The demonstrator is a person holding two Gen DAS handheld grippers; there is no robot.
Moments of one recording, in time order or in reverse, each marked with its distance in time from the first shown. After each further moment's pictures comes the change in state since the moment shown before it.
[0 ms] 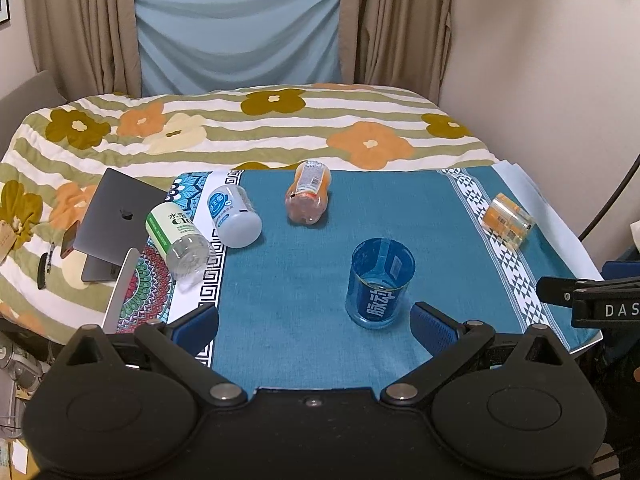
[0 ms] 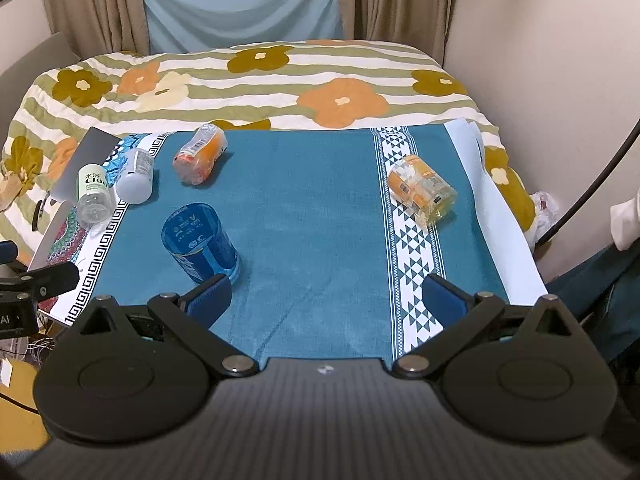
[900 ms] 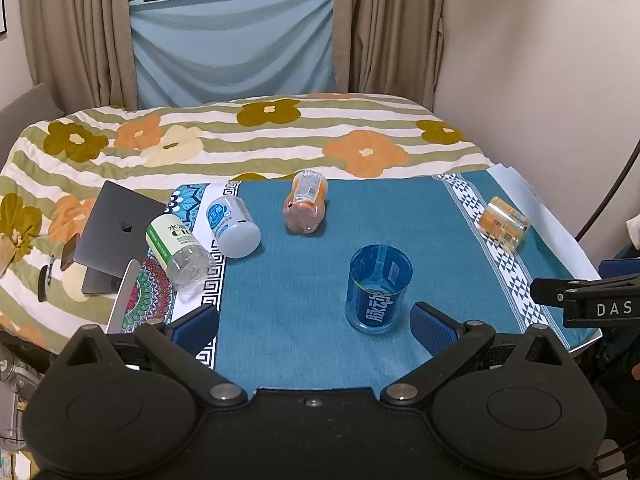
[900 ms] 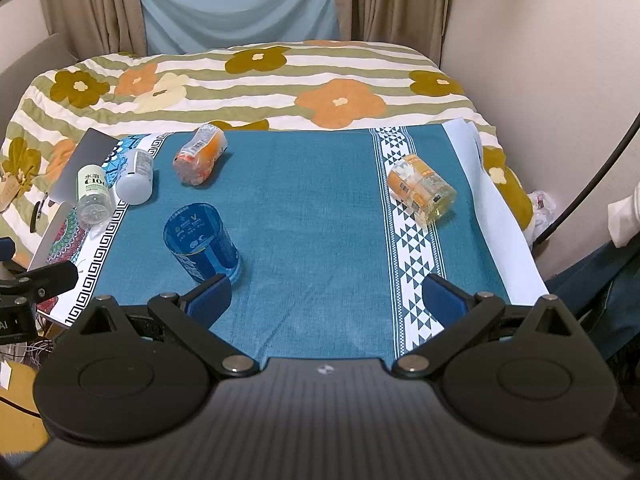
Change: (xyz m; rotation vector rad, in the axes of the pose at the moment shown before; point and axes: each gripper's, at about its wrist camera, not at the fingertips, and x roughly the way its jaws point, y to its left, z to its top) left arm -0.005 0.001 -0.001 0.024 -0.034 -0.008; right arm 0.000 -0.001 0.000 -0.001 -0.001 -0.001
